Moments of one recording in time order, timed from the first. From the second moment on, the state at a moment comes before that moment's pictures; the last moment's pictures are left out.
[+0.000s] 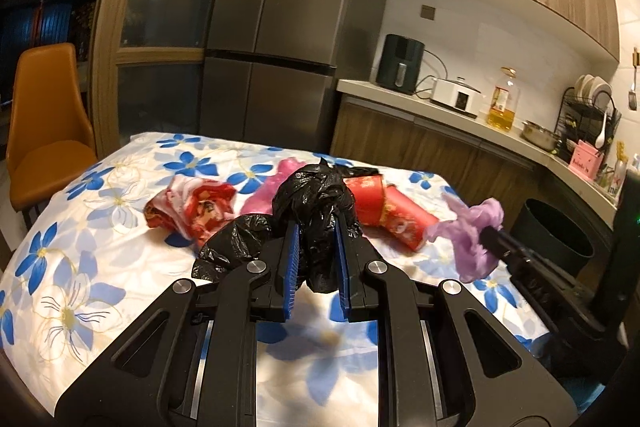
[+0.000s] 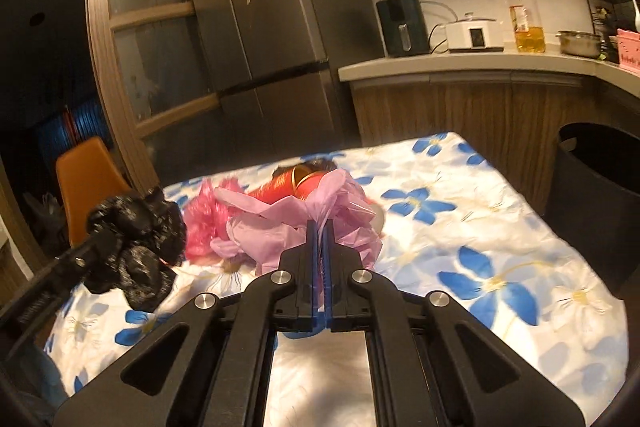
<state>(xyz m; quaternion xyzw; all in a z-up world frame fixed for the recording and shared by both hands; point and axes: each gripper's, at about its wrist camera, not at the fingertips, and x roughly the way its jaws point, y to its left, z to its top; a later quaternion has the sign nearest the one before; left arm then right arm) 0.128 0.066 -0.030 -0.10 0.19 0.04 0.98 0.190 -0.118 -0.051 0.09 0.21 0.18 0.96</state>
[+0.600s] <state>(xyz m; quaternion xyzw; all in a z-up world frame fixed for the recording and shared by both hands) 0.155 -0.046 -0.007 -0.04 0.18 -0.05 0.98 0.163 -0.217 -0.022 0.09 0.16 0.12 0.98</state>
